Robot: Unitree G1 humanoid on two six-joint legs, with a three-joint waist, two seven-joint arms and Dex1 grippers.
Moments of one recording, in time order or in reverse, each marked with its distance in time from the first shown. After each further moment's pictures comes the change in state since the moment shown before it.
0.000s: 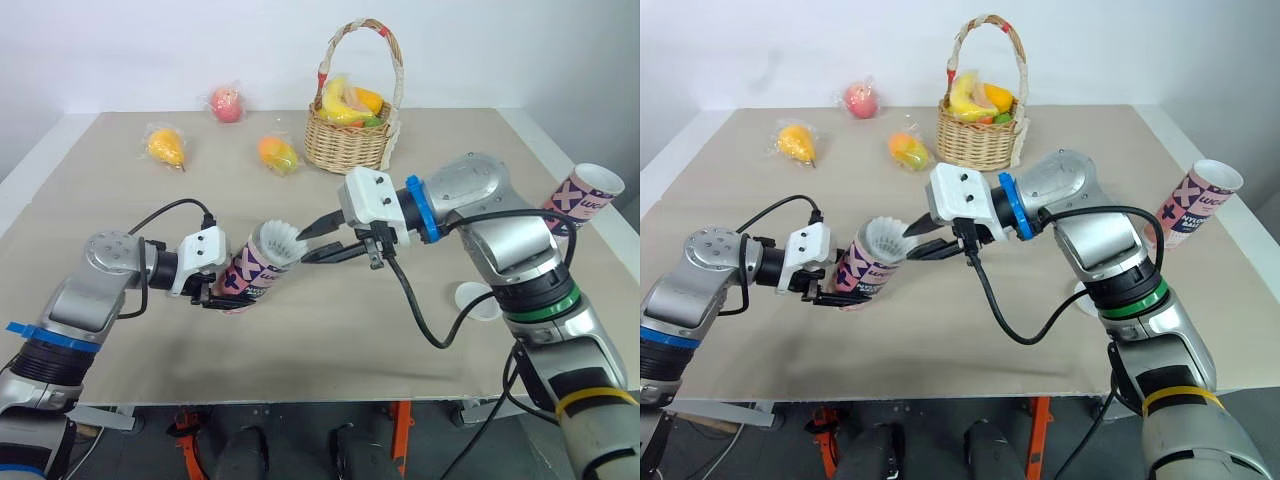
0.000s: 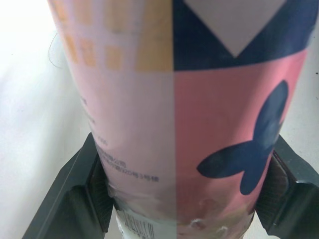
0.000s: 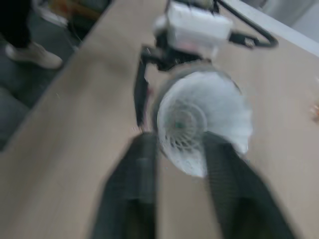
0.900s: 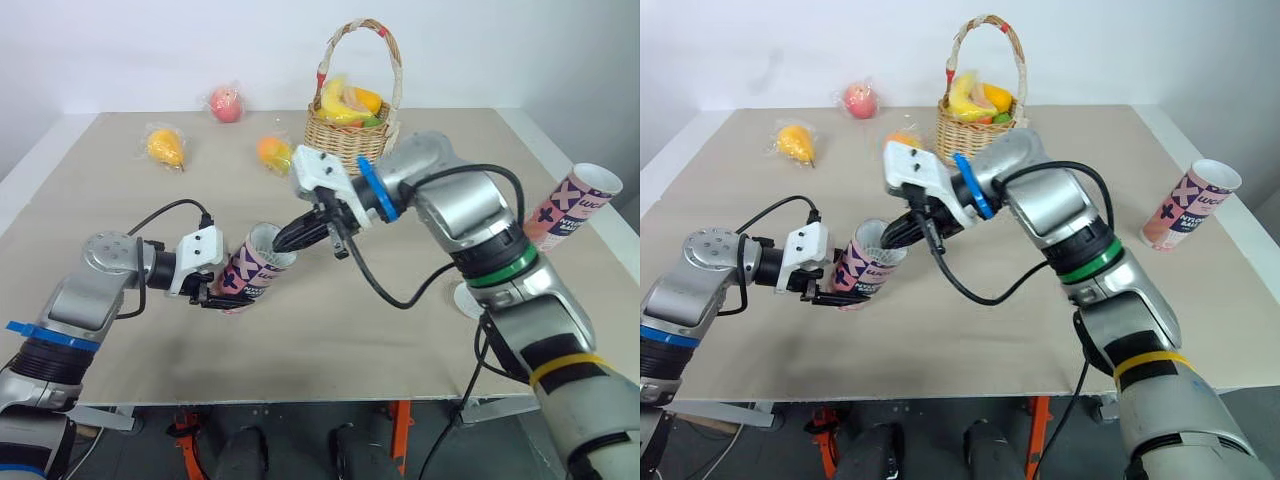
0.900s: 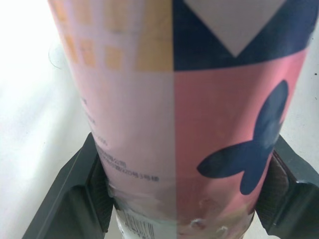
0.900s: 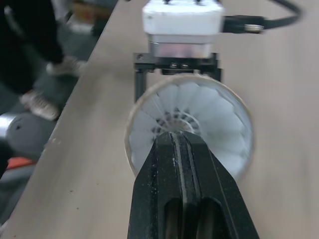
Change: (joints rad) left arm -0.004 0.000 0.000 0.034 -0.008 -0.034 -0.008; right arm -0.253 0.172 0.178 0.285 -0.088 0.200 0.033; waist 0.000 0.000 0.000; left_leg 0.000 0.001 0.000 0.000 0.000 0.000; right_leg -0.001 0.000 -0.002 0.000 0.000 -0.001
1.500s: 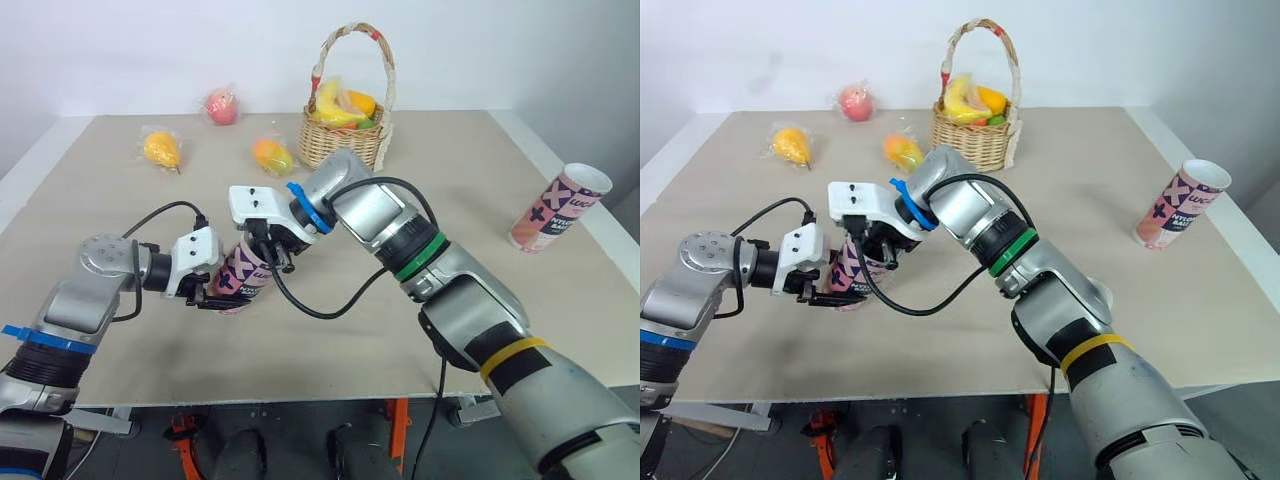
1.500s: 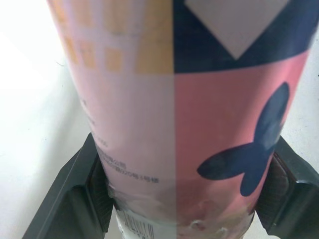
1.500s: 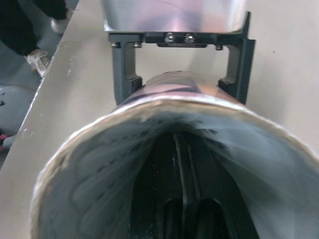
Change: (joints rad) left arm 0.026 0.006 0.024 -0.002 0.001 0.015 0.015; right arm -0.084 0.267 0.082 0.353 -0.221 -0.117 -0.004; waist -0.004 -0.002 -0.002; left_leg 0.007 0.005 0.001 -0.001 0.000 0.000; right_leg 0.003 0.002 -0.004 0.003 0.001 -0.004
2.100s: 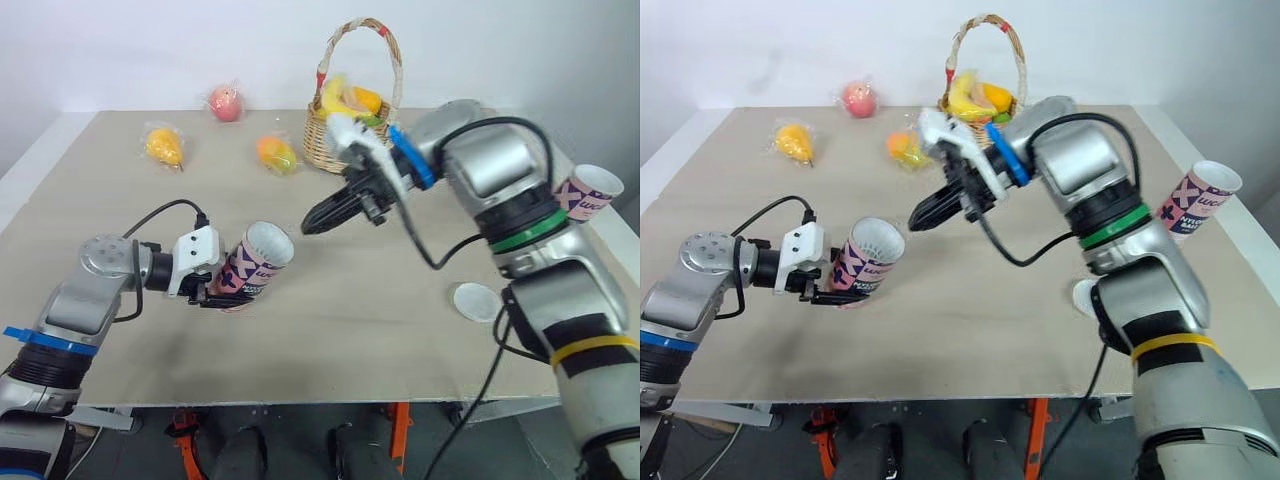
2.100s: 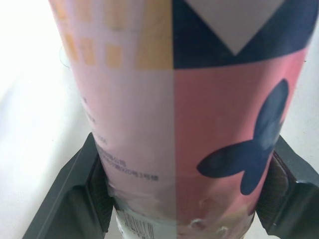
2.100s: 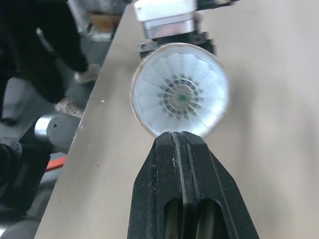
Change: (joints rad) left arm 0.003 -0.013 0.005 -0.008 -0.005 -0.027 0.014; right arm -0.014 -0.458 -0.135 -0.141 0.331 0.097 0.161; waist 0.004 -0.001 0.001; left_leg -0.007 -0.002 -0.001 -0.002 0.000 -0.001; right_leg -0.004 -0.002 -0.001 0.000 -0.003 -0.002
